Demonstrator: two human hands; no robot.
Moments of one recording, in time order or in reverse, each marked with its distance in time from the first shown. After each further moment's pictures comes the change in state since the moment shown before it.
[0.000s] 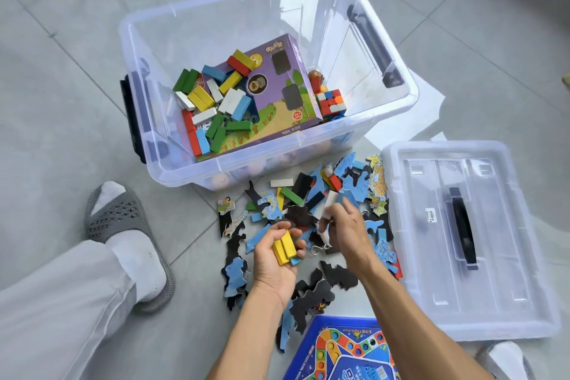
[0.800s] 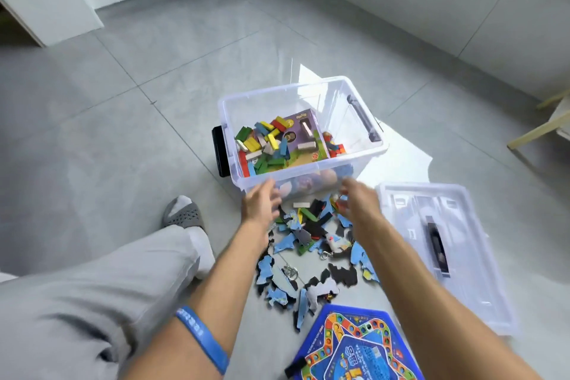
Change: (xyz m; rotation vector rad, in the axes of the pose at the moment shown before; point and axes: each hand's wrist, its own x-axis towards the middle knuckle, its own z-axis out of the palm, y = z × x) left_hand -0.145 0.125 0.044 0.631 0.082 0.376; right_hand -0.128 -0.149 -0.001 0.157 0.121 0.107
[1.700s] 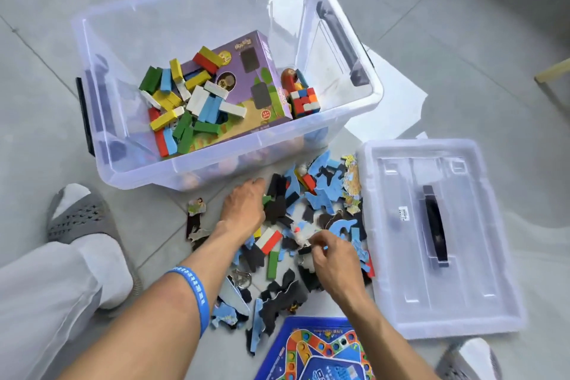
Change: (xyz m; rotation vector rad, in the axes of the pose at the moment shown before) left_hand 0.175 -0.128 0.087 1.521 -0.160 0.574; right_hand 0.122 0.175 -0.049 -0.796 -0.007 -0.305
